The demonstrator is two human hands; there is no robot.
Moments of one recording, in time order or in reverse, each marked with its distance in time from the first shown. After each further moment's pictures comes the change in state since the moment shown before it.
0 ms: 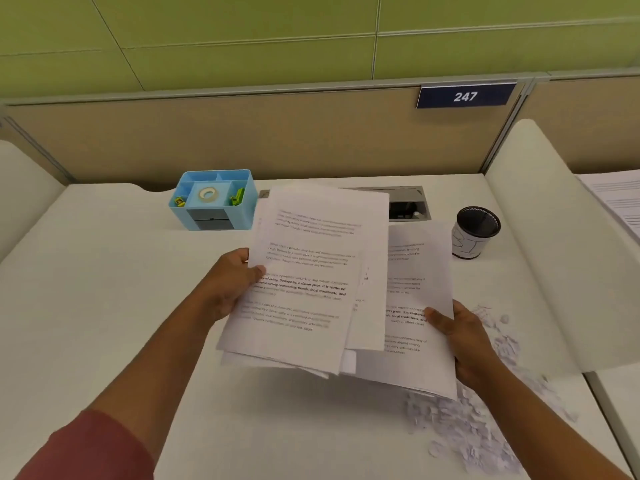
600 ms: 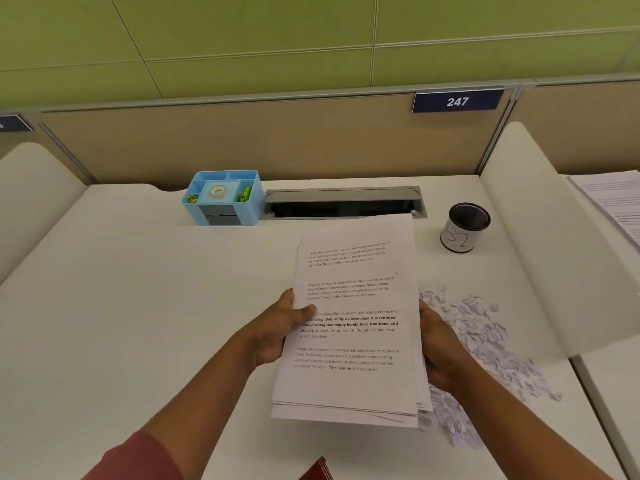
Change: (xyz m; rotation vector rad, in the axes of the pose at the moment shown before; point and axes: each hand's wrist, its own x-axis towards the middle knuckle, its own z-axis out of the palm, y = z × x) left_hand -0.085 -0.055 0.075 -0.372 -0.389 -0.169; right_hand -0.065 0.001 0.024 0.072 -0.363 0.056
